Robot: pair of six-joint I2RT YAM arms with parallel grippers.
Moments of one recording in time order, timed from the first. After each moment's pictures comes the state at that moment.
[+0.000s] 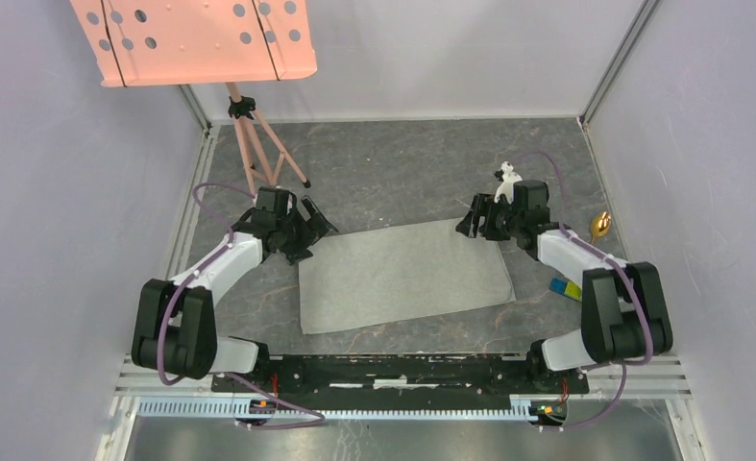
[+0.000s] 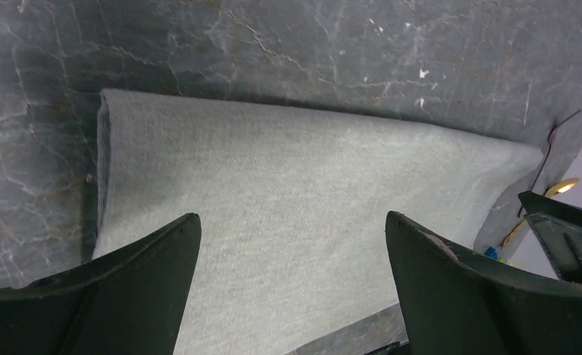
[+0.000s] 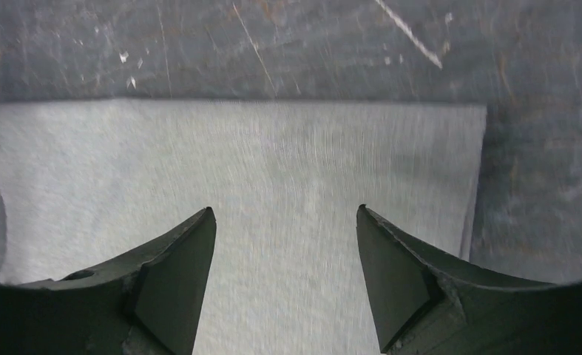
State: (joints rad) left arm -0.23 1.33 0.75 -0.33 0.20 -0.82; right arm 0.13 1.39 0.67 -0.03 -0.38 0.26
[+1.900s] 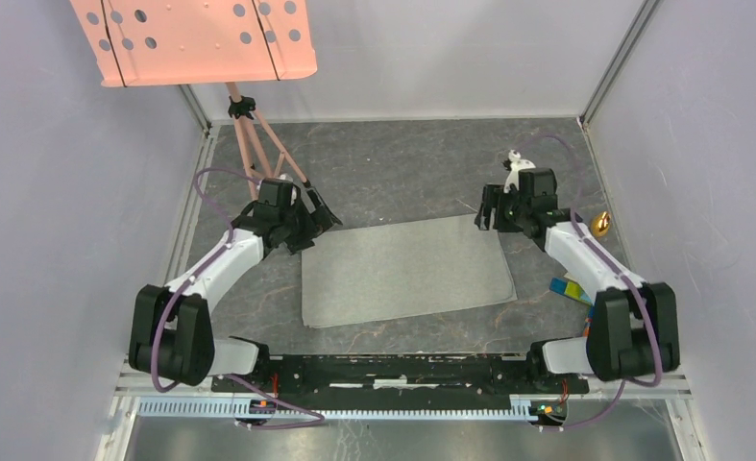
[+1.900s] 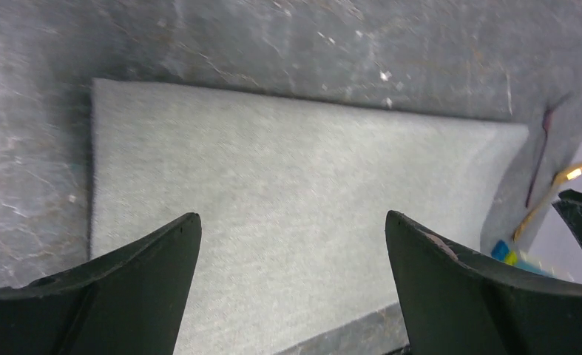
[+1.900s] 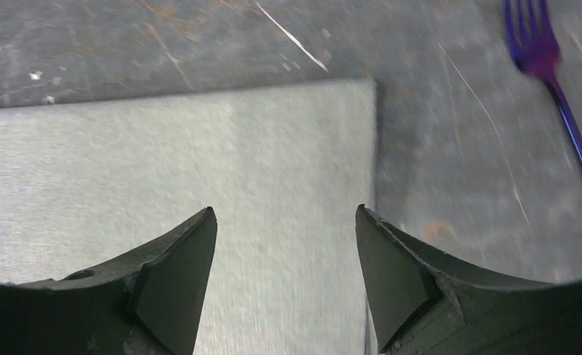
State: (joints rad) left arm -0.23 1.36 0.83 -0.33 0.17 -0.76; right arm 0.13 1.40 0.87 -0.25 -0.16 0.16
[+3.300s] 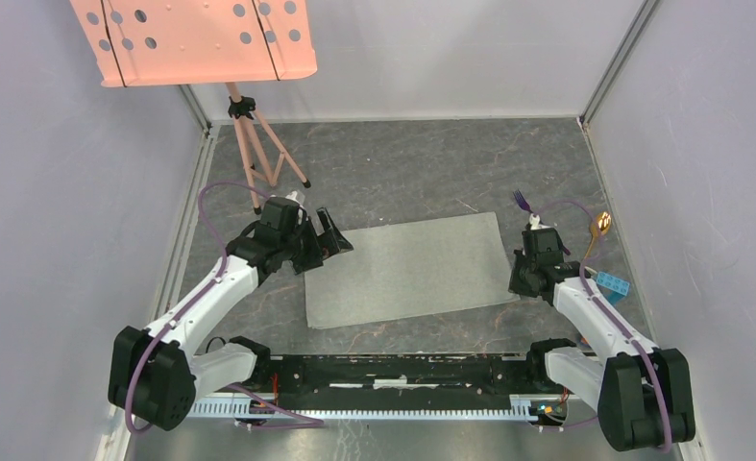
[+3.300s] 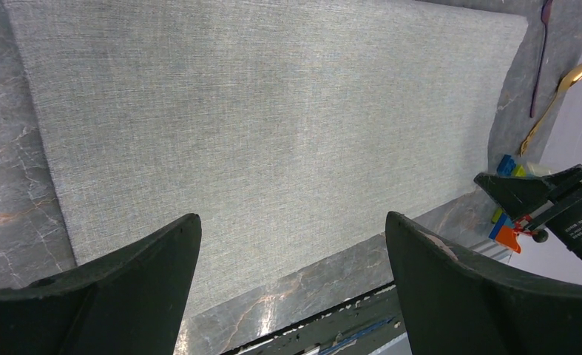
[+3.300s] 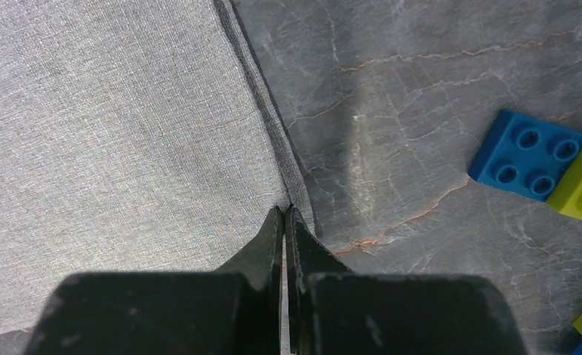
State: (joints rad) left arm -0.38 1.11 0.73 -0.44 0.21 -0.75; right arm 0.13 1.03 0.47 -0.50 0.10 0.34
